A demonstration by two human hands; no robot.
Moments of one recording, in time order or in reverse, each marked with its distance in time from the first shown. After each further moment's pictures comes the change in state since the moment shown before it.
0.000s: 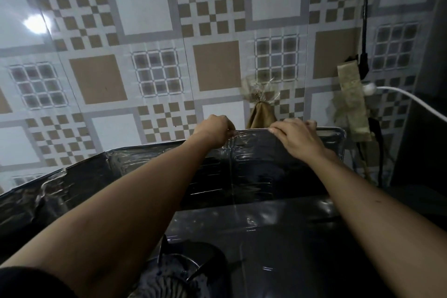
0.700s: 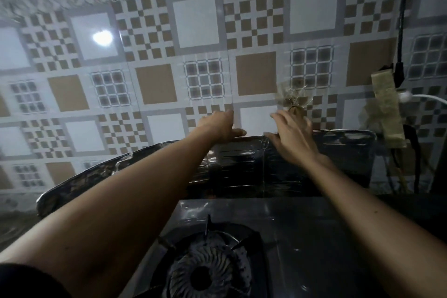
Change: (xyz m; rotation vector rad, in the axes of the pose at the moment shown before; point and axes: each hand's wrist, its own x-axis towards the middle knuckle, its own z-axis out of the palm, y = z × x) left_hand -0.081 -0.032 -0.064 0.112 0.039 -0.128; right_hand -0.021 -0.101 -0.011 0.051 0.060 -0.120
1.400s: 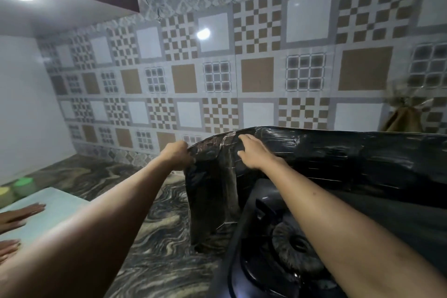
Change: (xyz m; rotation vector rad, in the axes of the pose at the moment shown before) left_hand -0.223 -0.235 -0.026 -0.096 -0.062 -0.644; right_hand -0.013 -0.279 0.086 0.371 -0.504 -0.189
